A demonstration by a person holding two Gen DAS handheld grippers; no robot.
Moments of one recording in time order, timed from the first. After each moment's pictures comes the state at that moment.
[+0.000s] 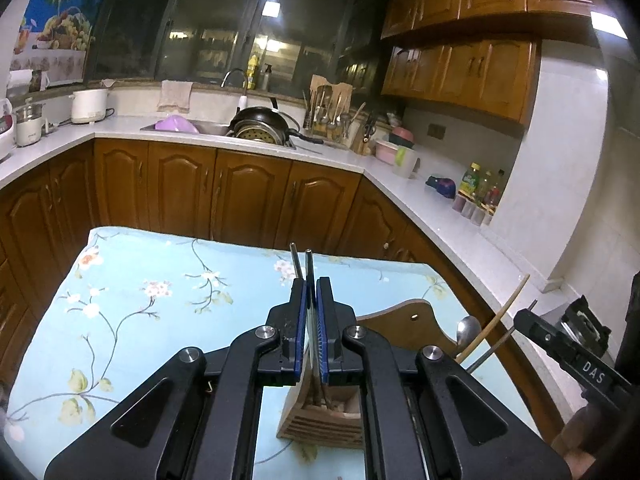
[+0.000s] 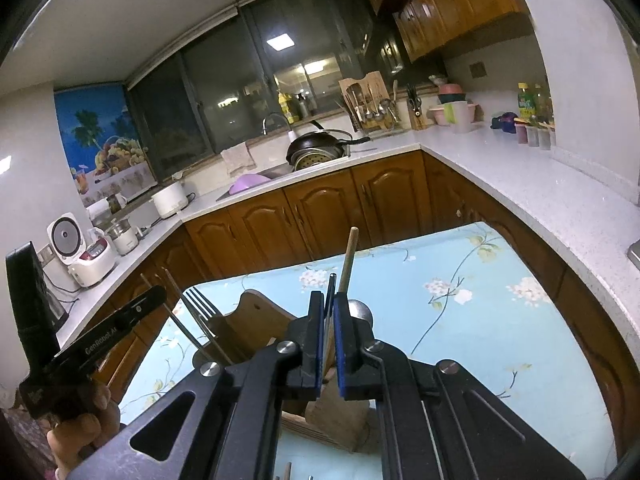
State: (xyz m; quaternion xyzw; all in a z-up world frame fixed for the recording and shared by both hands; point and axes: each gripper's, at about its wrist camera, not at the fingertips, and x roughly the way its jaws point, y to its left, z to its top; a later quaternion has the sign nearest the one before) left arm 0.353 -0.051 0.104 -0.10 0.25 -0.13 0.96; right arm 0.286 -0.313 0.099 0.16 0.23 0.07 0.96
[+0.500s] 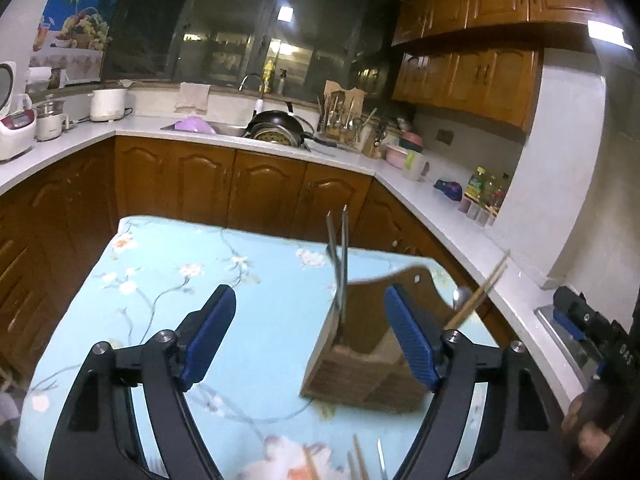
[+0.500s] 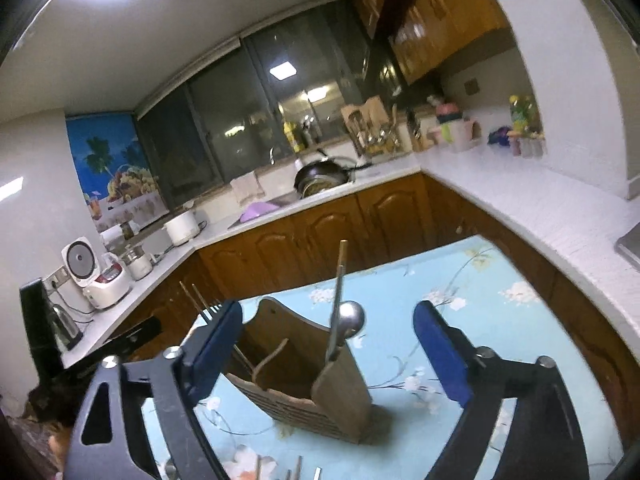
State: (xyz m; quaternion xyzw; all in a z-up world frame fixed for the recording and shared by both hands) left arm 0.285 -0.018 0.105 -0.10 0.24 -0.11 0.96; right arm 0.230 -0.330 0.107 0.18 0.18 0.07 0.97
